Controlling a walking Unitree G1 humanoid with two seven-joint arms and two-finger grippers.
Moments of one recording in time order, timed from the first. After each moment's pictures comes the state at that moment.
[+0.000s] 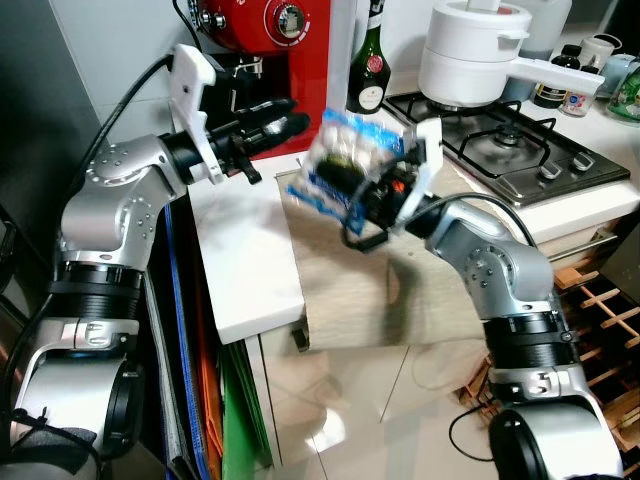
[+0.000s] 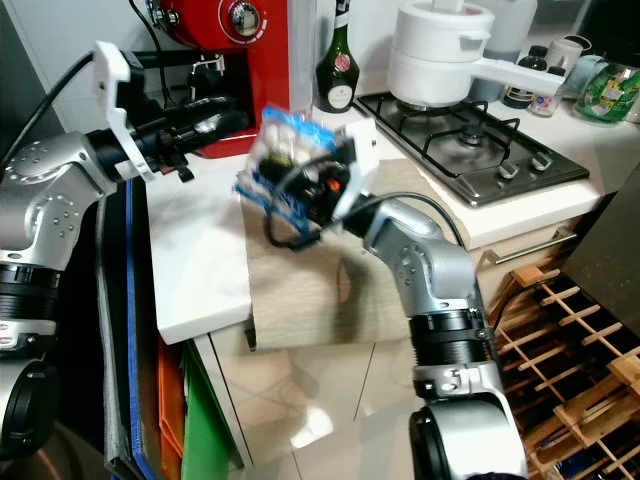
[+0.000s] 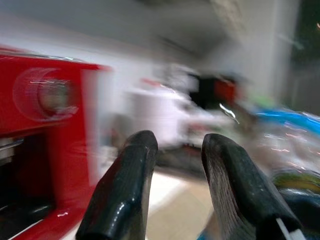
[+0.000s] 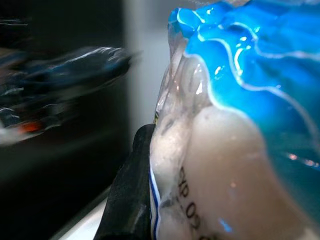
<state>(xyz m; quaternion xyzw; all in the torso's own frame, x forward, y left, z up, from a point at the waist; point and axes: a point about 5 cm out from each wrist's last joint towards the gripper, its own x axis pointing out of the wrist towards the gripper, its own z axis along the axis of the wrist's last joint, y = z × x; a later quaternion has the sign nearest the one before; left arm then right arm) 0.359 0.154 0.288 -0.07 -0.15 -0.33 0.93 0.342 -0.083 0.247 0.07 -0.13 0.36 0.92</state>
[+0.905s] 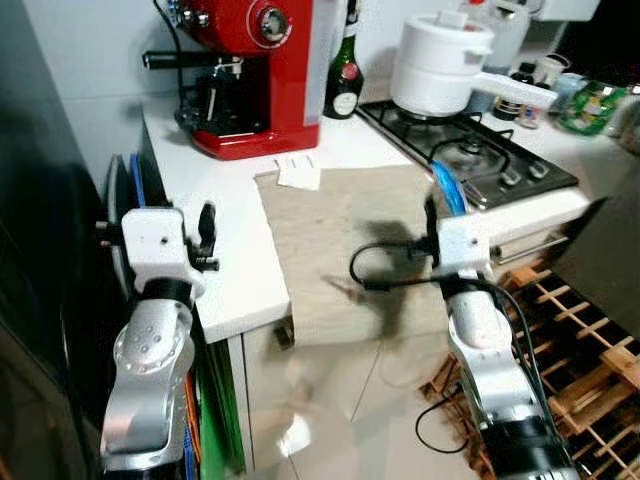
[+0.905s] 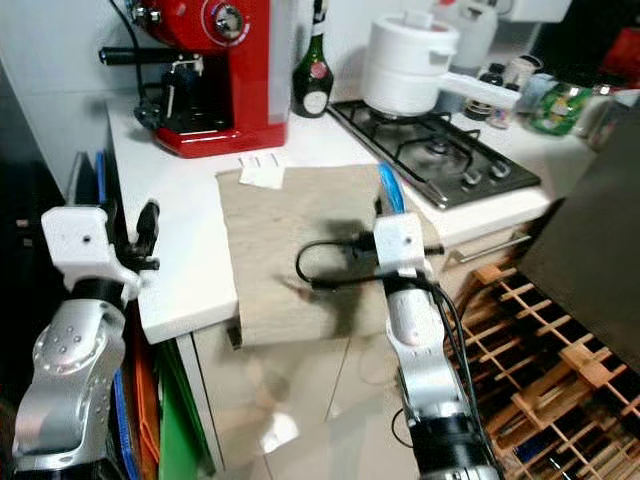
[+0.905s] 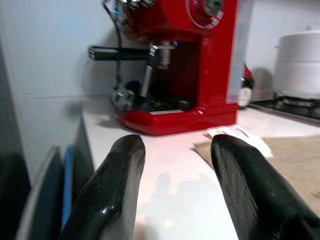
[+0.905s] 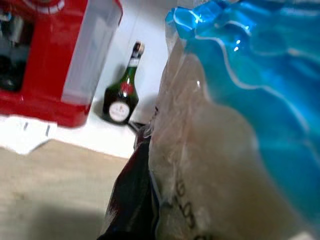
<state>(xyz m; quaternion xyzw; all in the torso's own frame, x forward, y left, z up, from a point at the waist) 0.280 0.168 0.177 0.03 -0.10 0.03 0.99 0.322 -0.130 0.161 -0.11 -0.17 0.02 0.98</state>
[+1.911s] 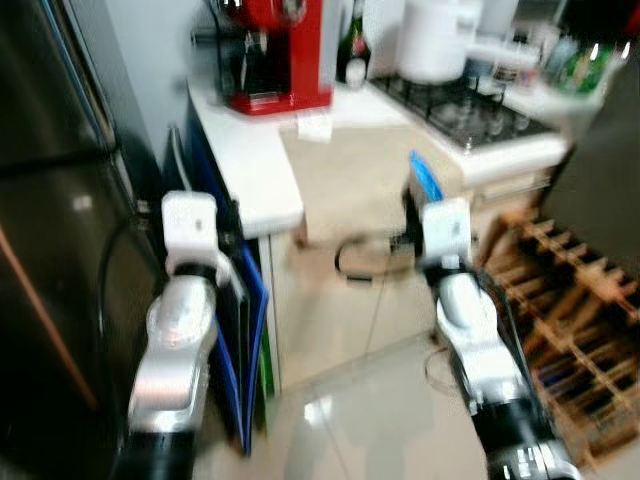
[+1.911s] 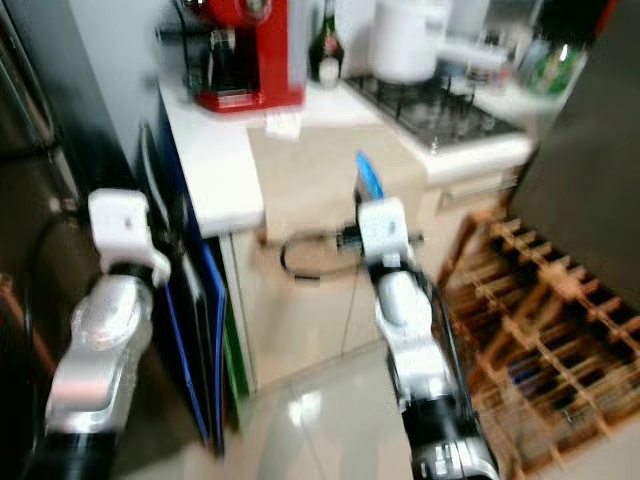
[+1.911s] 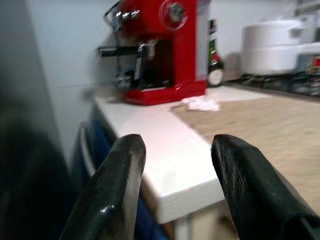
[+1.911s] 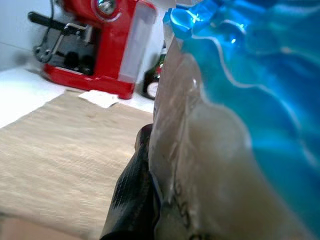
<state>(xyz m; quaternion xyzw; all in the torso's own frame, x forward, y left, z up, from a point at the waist) 0.304 0.144 0.171 0.04 -0.08 -0.01 1.00 0.327 -0.131 0.143 -0.11 -0.13 0.05 0.98</state>
